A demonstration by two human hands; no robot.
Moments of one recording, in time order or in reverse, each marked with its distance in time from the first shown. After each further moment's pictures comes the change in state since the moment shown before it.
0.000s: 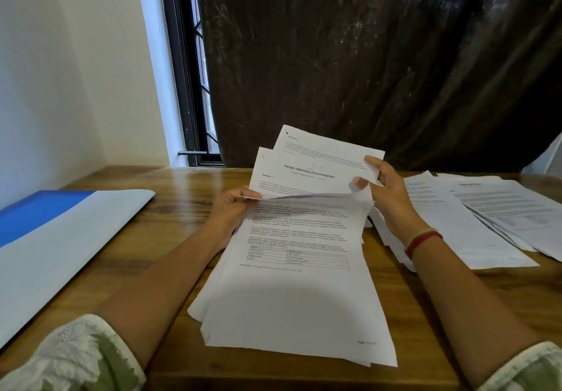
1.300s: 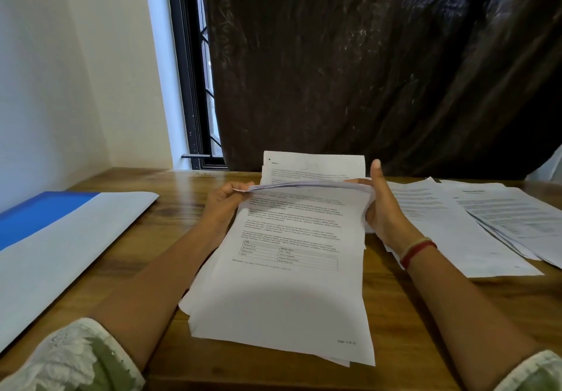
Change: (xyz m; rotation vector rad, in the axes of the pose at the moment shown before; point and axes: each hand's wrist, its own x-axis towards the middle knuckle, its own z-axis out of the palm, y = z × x) left_hand 0.010 0.005 -0.016 -0.026 0.068 0.024; right_hand -0.019 -0.021 0.018 0.216 -0.212 0.219
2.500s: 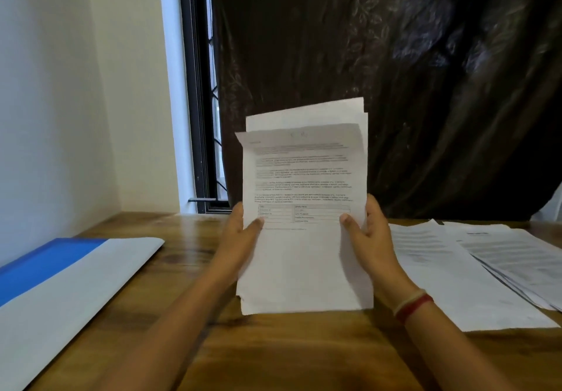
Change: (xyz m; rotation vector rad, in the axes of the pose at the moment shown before) left_hand -0.030 0.041 0.040 0.211 0.015 0.292; right_hand -0.016 -0.021 0.030 -0.240 0.200 -0.457
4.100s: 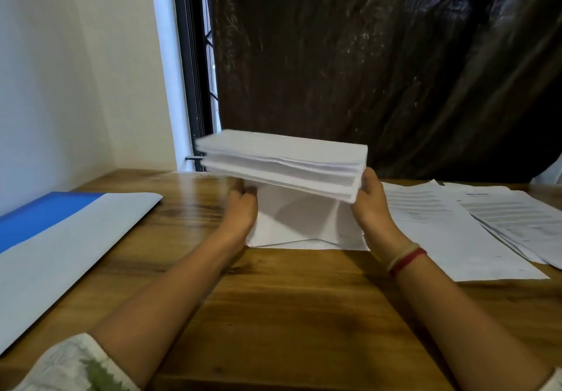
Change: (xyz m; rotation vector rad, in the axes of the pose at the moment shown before) left_hand -0.022 -0.009 0.014 0.085 0.168 -0.159; right_hand -0.002 0.021 0.008 -0.094 0.015 0.229
